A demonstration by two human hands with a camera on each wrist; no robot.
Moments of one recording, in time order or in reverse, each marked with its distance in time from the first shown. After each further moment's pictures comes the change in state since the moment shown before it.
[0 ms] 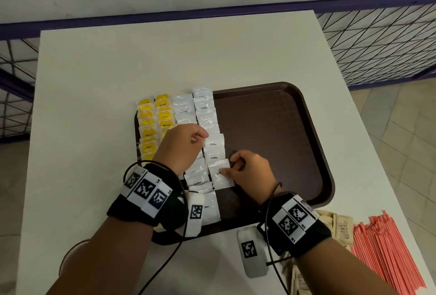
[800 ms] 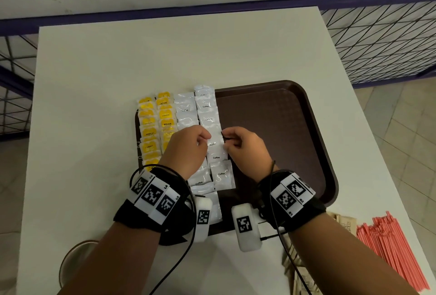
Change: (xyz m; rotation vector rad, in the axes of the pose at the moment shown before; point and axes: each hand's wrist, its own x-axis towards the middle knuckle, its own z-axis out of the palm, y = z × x) left_hand -0.004 -0.001 0.012 -0.073 -0.012 -0.073; right_hand 0.037 -0.020 -0.001 0.072 0.033 -0.126
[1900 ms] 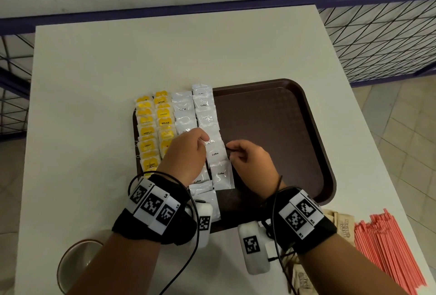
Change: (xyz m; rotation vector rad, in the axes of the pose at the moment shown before) left_hand -0.011 -0.001 0.006 0.044 0.002 0.008; right_hand -0.033 0.009 -0.004 -0.014 0.068 0.015
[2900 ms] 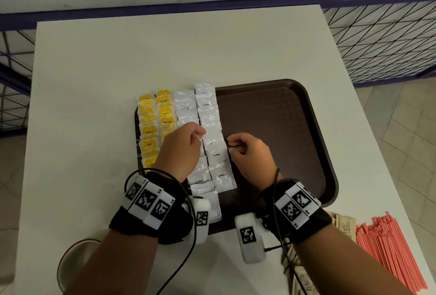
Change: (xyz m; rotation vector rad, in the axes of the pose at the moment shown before) left_hand 0.007 -0.007 -0.008 -0.106 0.081 -0.025; right_hand 0.017 -0.001 0.005 0.039 -0.003 -0.002
